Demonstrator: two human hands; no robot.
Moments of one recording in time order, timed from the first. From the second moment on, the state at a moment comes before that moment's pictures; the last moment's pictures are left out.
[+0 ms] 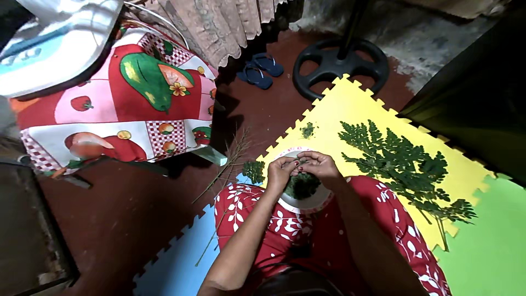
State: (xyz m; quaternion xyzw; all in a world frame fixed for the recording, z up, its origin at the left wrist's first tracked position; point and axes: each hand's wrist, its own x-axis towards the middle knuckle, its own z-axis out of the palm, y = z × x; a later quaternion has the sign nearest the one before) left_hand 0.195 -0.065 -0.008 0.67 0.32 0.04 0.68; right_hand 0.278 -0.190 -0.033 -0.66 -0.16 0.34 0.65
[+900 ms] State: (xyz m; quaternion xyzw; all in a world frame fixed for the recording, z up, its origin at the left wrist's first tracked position) left_hand 0.197 -0.067 -0.012 0.59 0.35 0.11 0.72; right_hand 0.273 -0.177 -0.026 -0.60 0.01 0.38 0.71
